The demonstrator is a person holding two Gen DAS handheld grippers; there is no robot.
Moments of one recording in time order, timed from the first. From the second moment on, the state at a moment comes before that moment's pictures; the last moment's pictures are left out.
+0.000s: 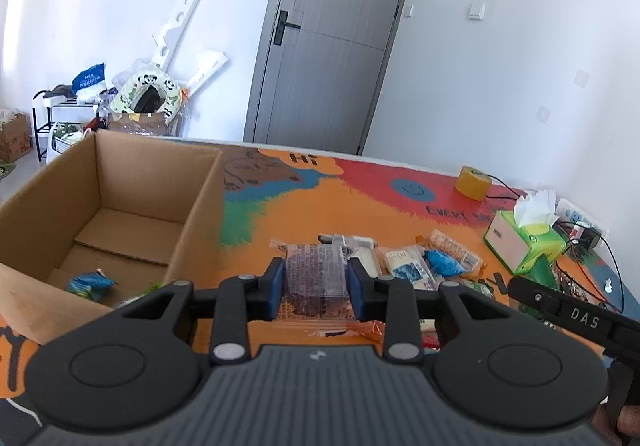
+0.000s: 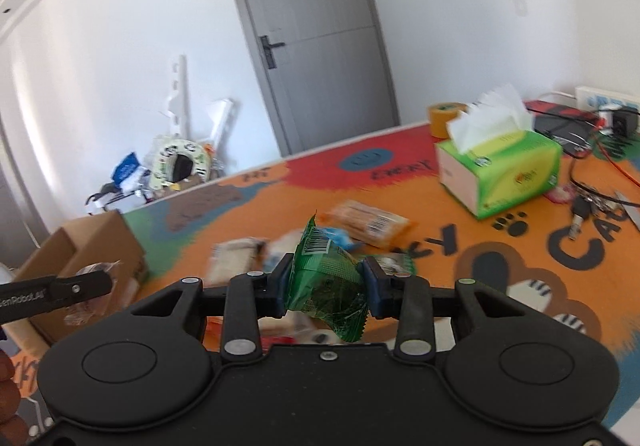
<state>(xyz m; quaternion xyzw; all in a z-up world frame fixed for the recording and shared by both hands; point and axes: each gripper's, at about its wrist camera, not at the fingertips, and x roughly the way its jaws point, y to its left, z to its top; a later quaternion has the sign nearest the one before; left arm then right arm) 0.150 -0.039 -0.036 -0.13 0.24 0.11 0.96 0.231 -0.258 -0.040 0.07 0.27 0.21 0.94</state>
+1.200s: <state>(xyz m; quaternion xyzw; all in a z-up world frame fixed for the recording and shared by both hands) 0.105 0.047 0.000 -0.14 0.18 0.18 0.96 0.202 -0.144 -0.005 0.06 0.24 0.33 0.91</state>
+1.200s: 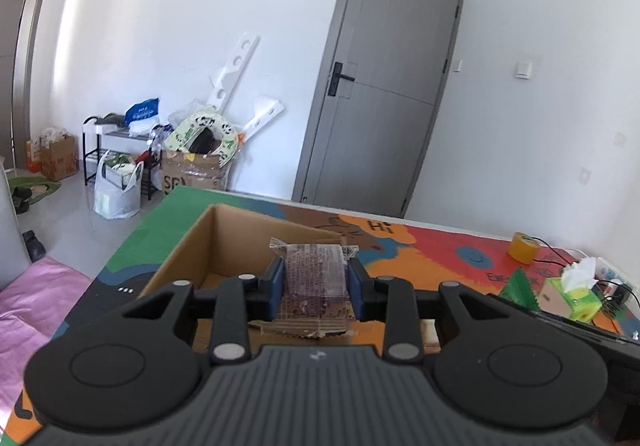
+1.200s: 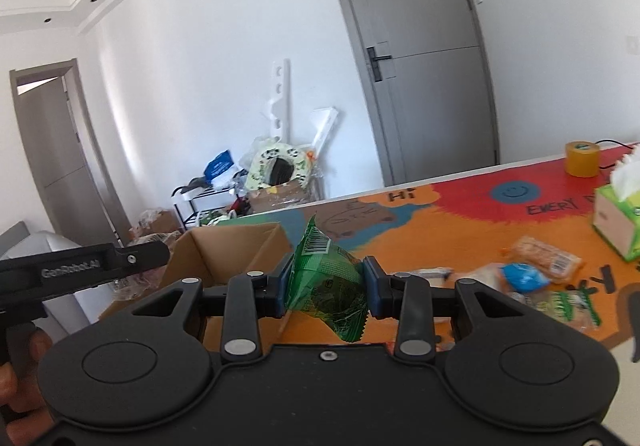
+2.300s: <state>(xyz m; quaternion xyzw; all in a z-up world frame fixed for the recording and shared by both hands) 0.081 0.117 -0.016 -0.20 0.19 0.24 0.93 0.190 -0.042 -0.006 0.05 0.28 0.39 0.88</state>
